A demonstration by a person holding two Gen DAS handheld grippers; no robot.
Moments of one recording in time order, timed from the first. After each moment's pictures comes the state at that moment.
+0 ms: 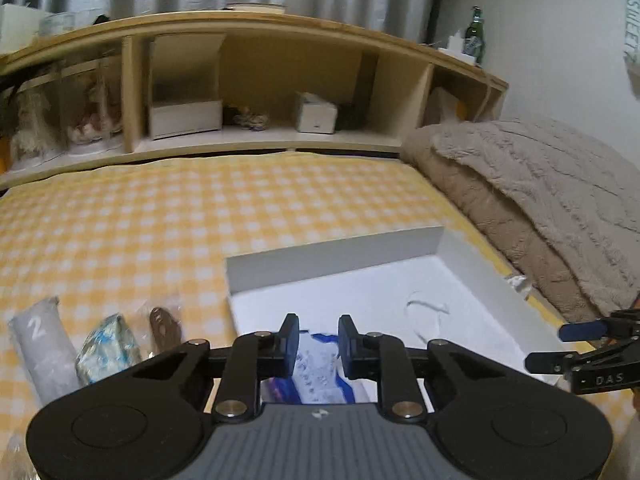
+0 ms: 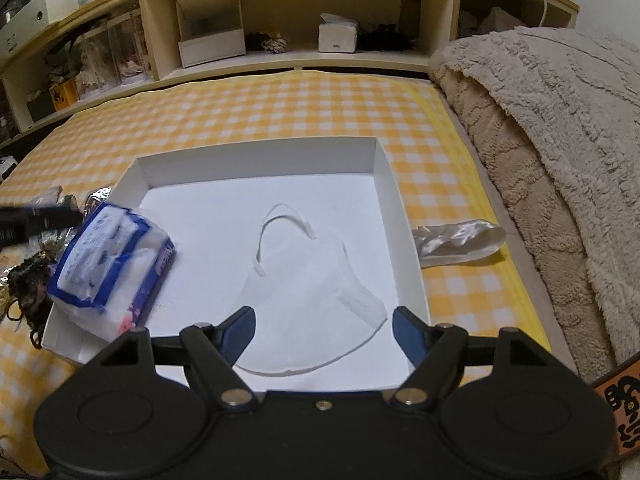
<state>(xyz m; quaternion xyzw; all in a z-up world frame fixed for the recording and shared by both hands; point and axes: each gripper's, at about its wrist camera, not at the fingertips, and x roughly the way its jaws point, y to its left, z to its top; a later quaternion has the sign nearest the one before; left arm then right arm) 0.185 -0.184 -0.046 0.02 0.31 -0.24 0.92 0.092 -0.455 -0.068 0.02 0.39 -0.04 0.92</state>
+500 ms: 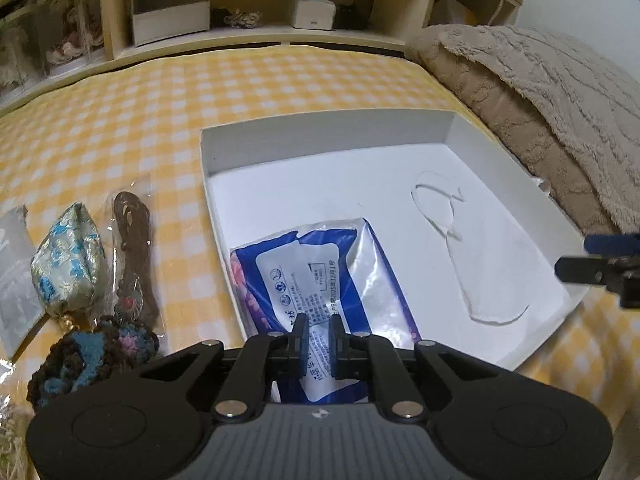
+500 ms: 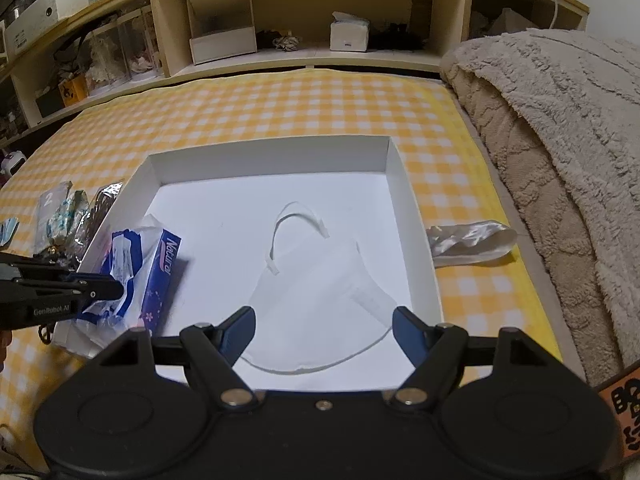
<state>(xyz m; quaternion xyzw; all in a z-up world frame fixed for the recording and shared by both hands) 0.186 -0.201 -0.108 0.05 0.43 -0.24 0.87 0.093 -0.451 -0.069 0.02 0.39 -0.03 0.92</state>
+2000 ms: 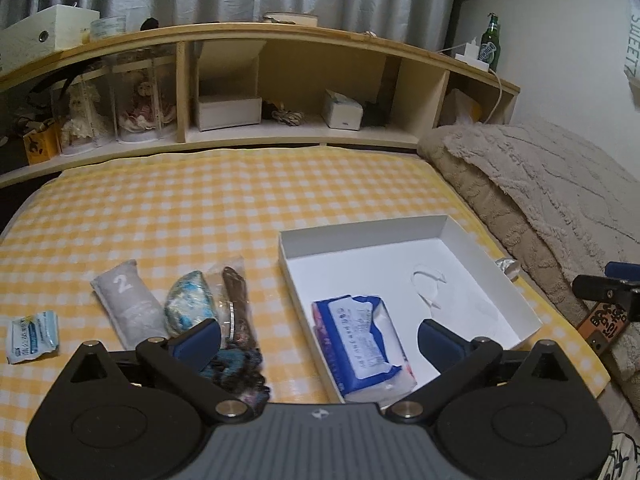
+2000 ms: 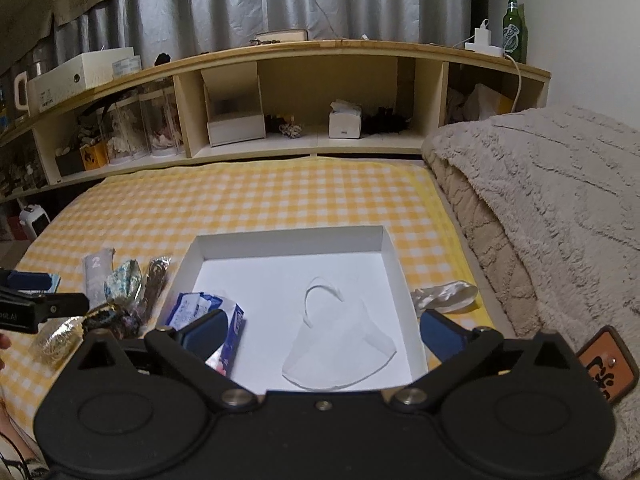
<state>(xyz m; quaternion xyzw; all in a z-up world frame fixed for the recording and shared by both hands) 0.110 -0.120 0.013 0.01 0.34 -0.21 0.92 0.013 -0.415 0.028 0.03 0.29 -0.05 0.95</state>
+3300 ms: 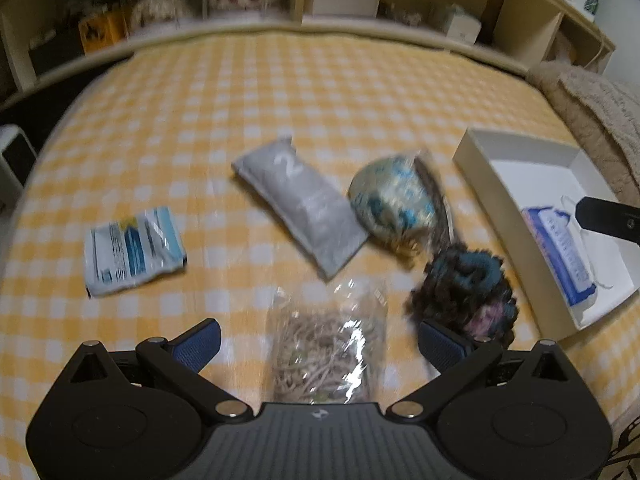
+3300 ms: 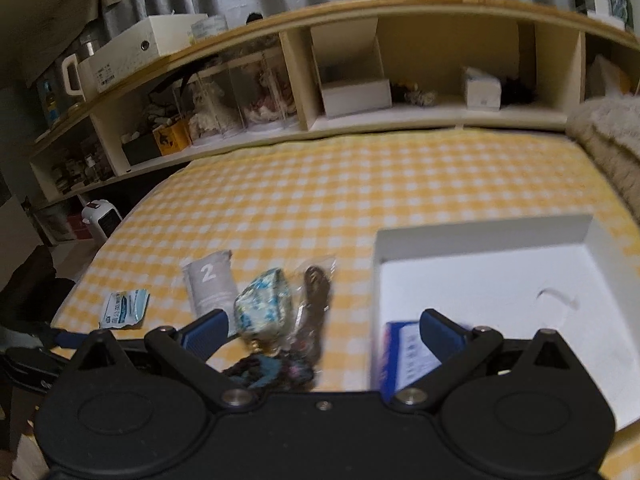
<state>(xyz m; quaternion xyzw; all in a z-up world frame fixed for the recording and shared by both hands) 0.196 0.042 -0.069 0.03 0.48 -0.13 0.87 0.140 -0.227 -0.024 0.08 0.32 0.06 0.94</state>
